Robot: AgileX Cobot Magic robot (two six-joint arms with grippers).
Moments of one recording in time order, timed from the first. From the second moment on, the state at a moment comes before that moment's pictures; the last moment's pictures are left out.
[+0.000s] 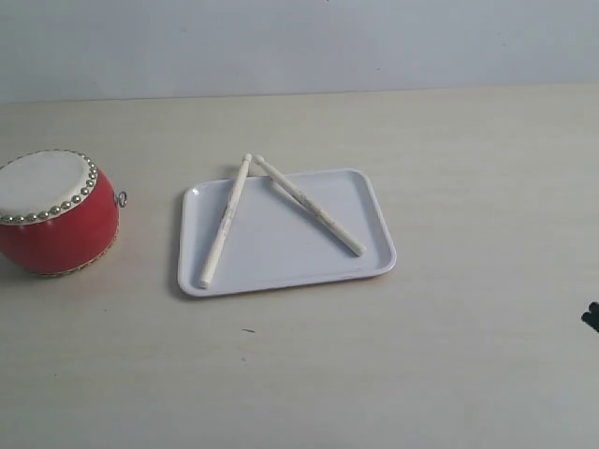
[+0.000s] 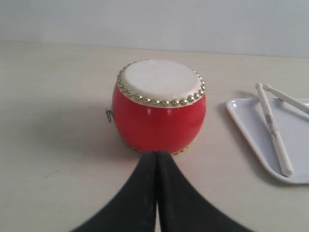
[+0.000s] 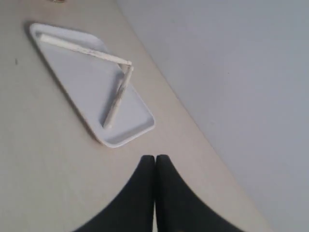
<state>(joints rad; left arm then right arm) -0.02 0.01 0.00 -0.13 0.37 0.04 0.38 0.00 0.00 0.13 0.33 -0.88</state>
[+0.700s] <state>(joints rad) 0.01 0.01 0.00 -0.14 0.37 0.04 0.13 0.00 0.00 0.22 0.21 -0.17</state>
